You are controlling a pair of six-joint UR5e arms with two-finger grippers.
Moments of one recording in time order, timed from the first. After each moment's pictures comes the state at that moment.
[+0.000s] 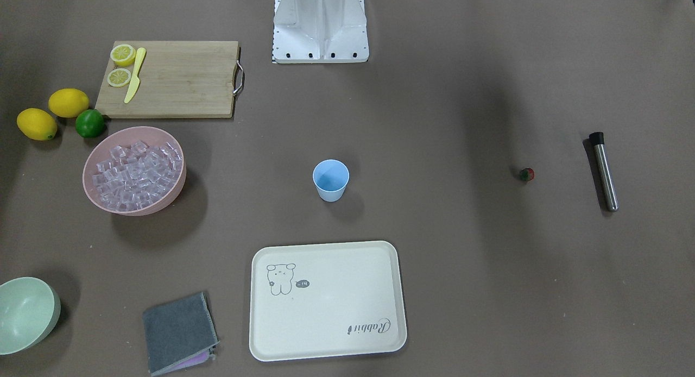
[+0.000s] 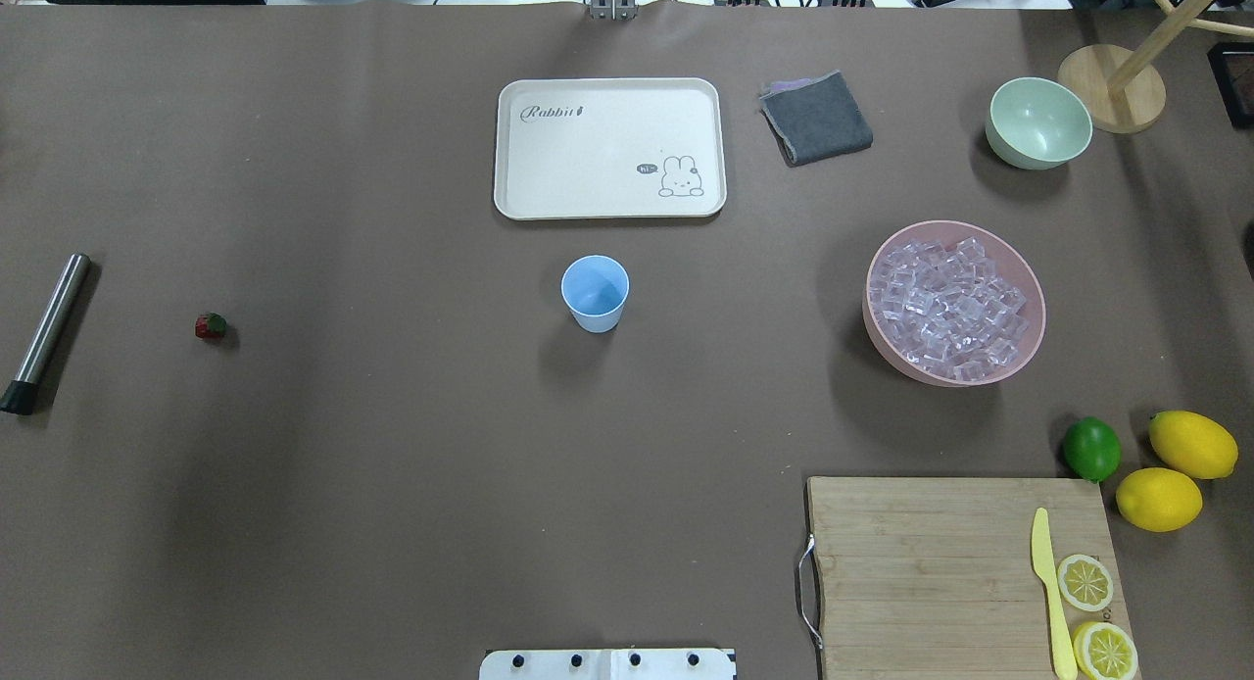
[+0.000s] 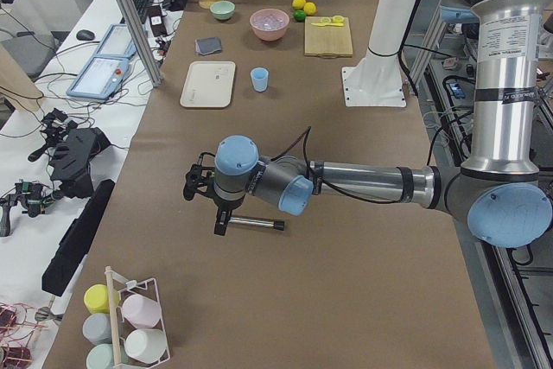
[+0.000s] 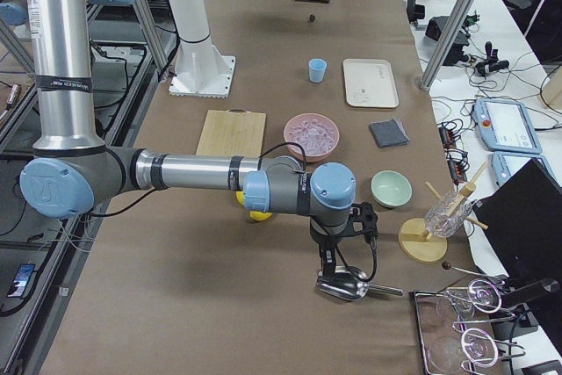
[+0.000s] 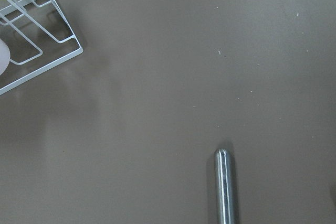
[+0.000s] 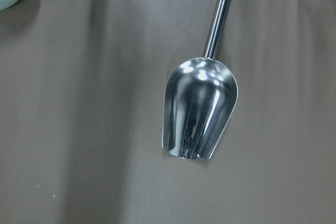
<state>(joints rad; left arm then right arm) -1.51 -1.53 -1.66 -1.95 -2.38 -0.24 1.65 -1.55 1.57 -1.58 2.32 -0.12</state>
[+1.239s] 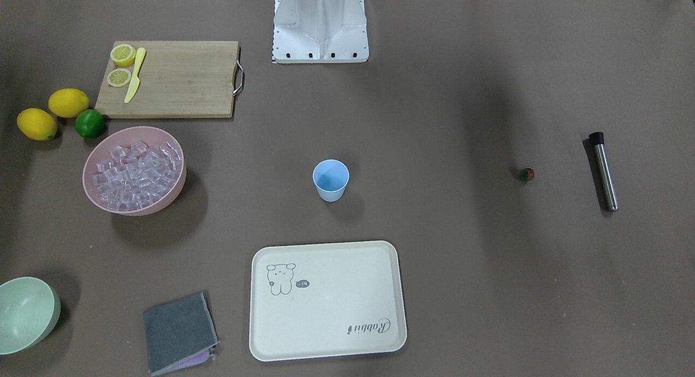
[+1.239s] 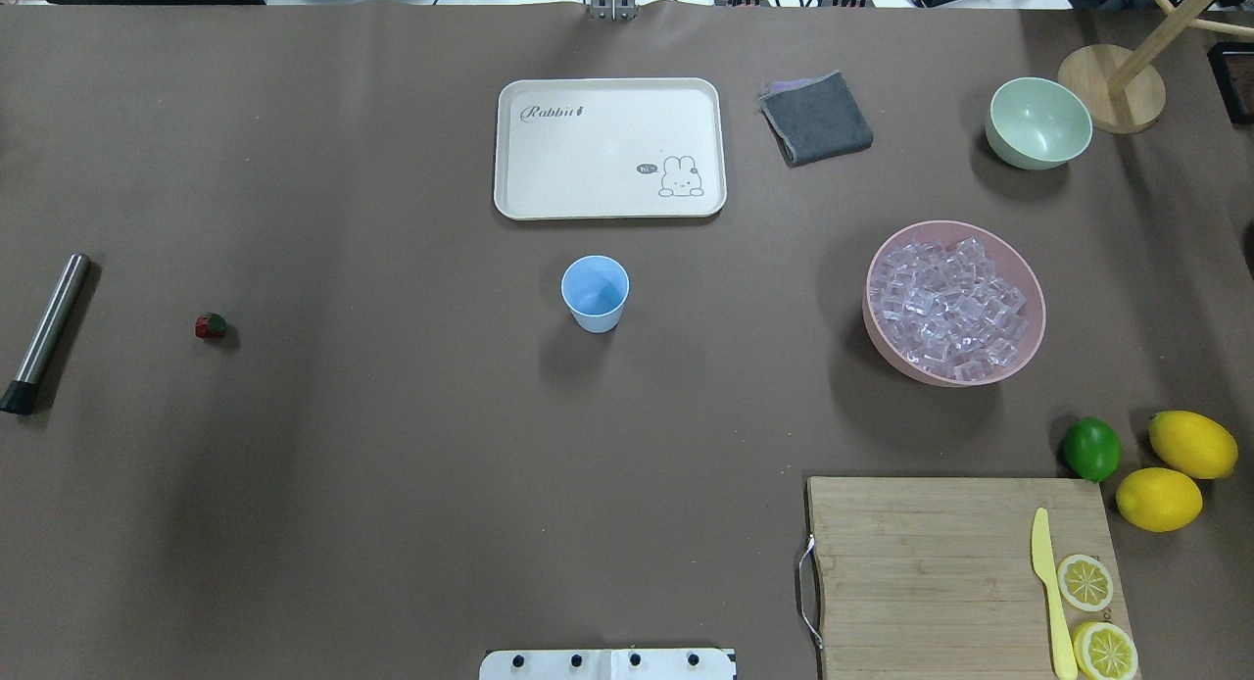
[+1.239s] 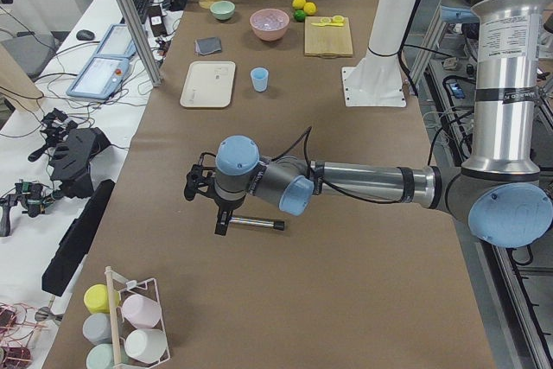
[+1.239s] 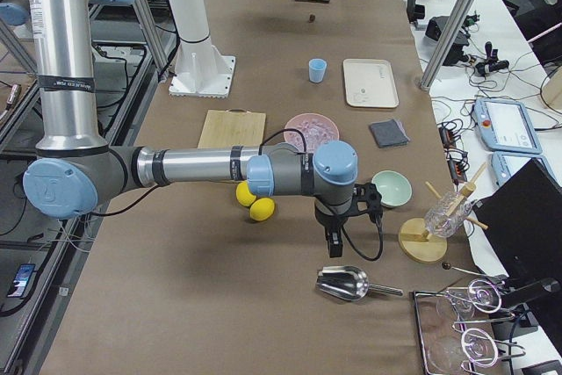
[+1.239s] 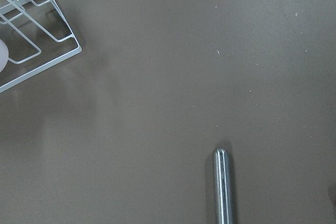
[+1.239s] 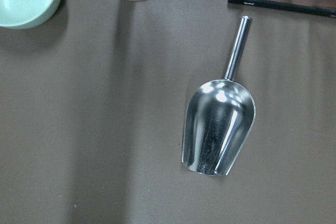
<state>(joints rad) -1.51 -1.53 -1.66 -1.95 -2.38 -0.25 1.59 -1.55 1.68 -1.57 2.31 -0.08</state>
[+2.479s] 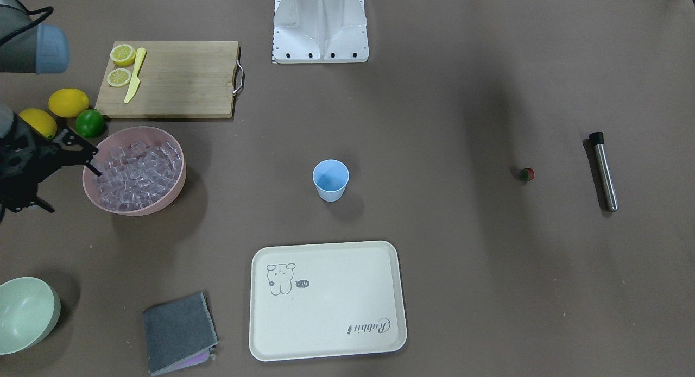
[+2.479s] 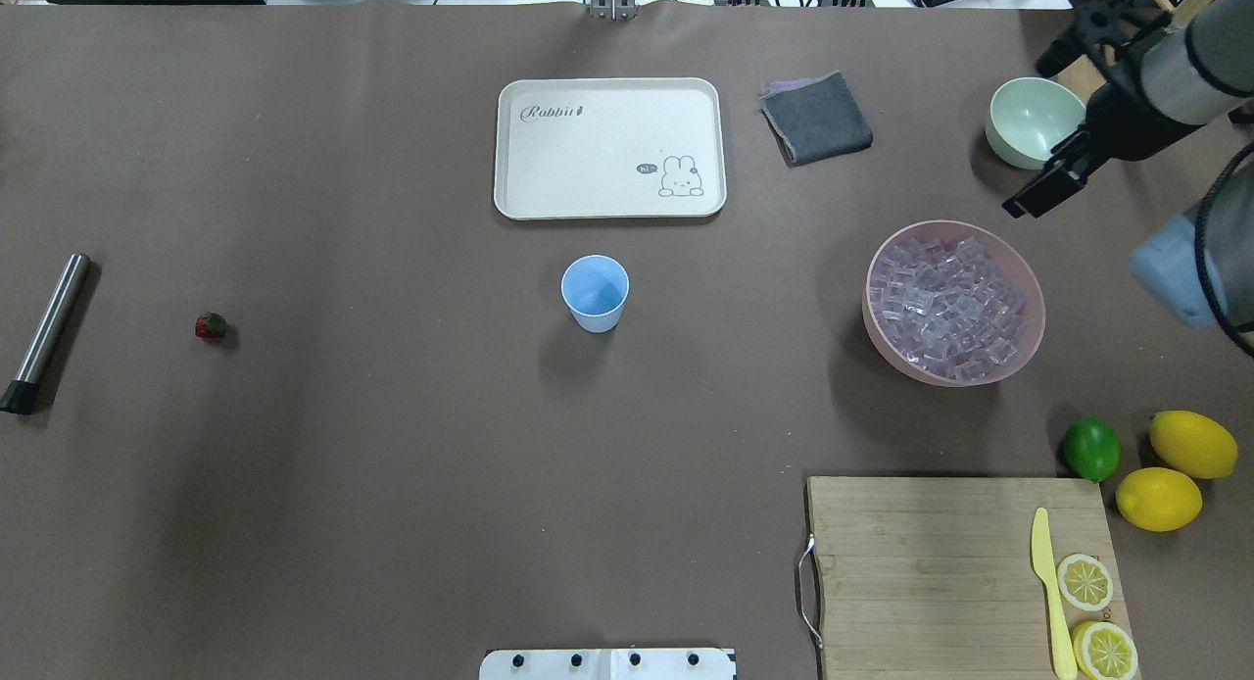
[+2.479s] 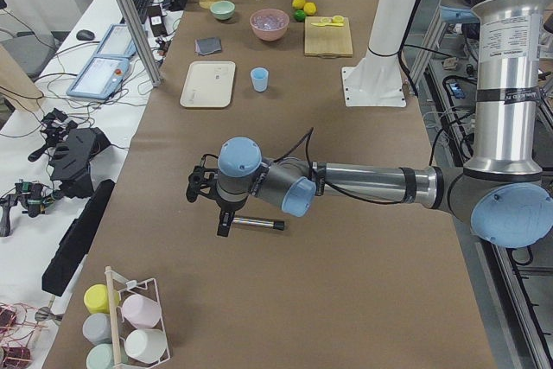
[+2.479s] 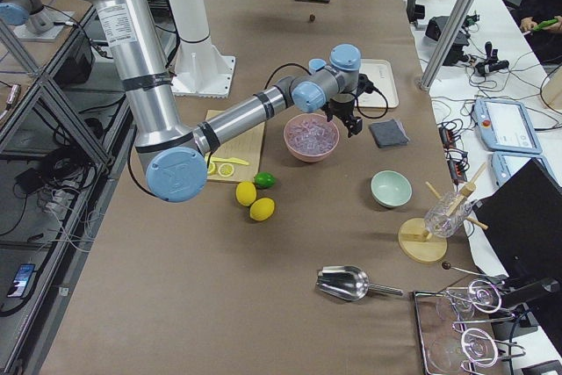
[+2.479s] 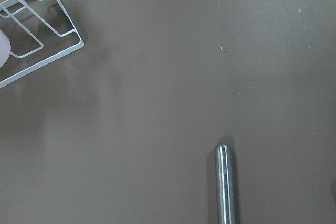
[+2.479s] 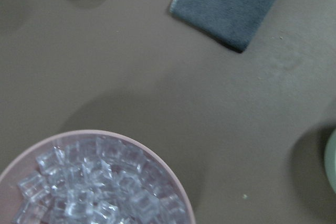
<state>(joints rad) -1.51 -1.52 -1.67 -1.96 -2.38 -0.25 1.03 -1.27 1.77 -1.43 2.20 -0.03</state>
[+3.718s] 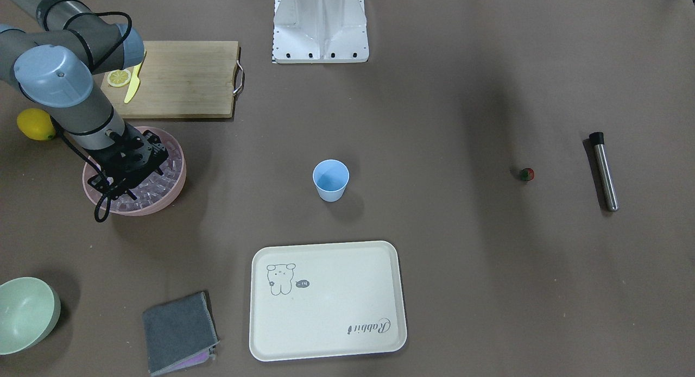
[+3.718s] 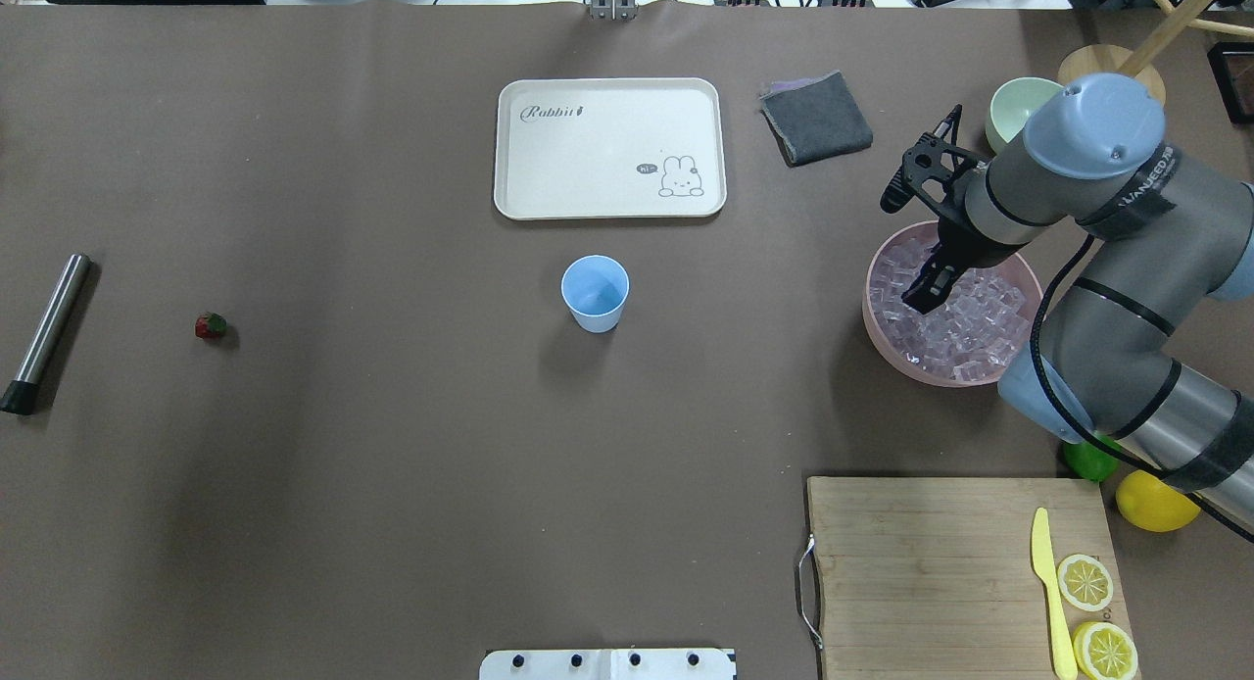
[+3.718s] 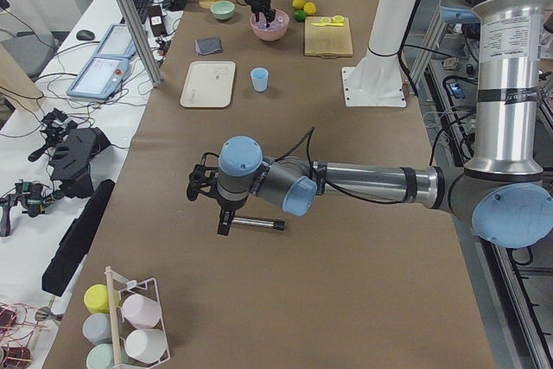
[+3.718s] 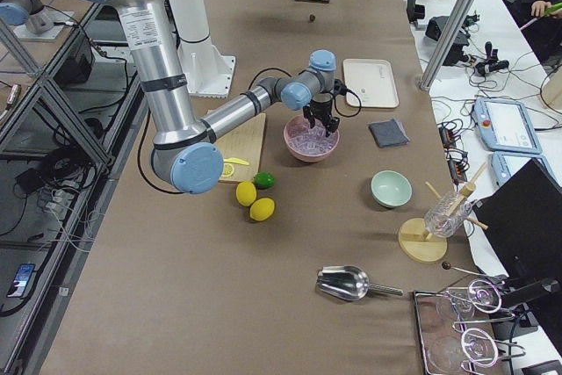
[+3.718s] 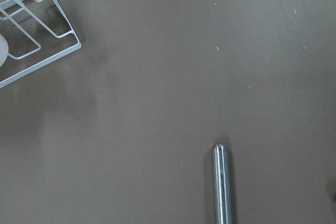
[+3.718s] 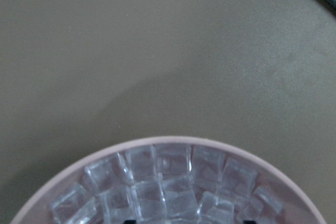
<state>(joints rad) -1.51 -1.52 -1.67 -1.96 -2.39 -0.25 0.82 -1.29 1.76 -1.43 2.03 0.00</state>
